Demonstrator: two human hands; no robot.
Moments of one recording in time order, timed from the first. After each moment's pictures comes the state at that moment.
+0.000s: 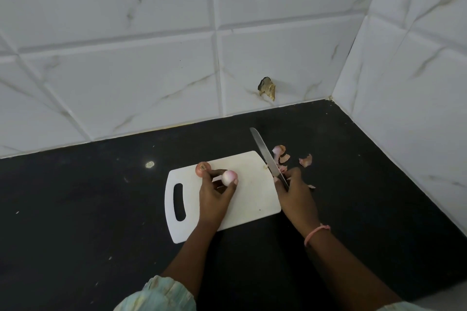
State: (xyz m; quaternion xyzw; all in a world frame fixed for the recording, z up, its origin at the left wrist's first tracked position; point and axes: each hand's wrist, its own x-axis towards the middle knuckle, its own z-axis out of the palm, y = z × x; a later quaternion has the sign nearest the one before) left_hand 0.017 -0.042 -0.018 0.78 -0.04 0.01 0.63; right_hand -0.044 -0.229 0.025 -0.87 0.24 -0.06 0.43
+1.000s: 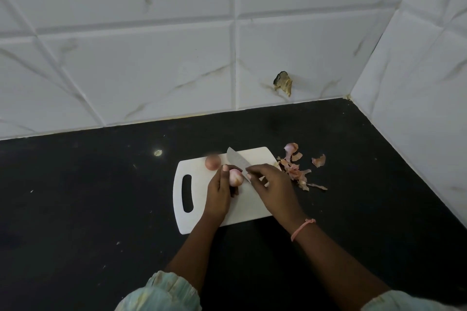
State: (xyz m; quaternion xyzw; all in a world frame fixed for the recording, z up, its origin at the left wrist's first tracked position) left_hand 0.017 -0.038 -0.012 0.73 -0.03 -0.04 0.68; right_hand -0.019 -0.180 0.029 -0.89 -0.01 -0.15 0.42
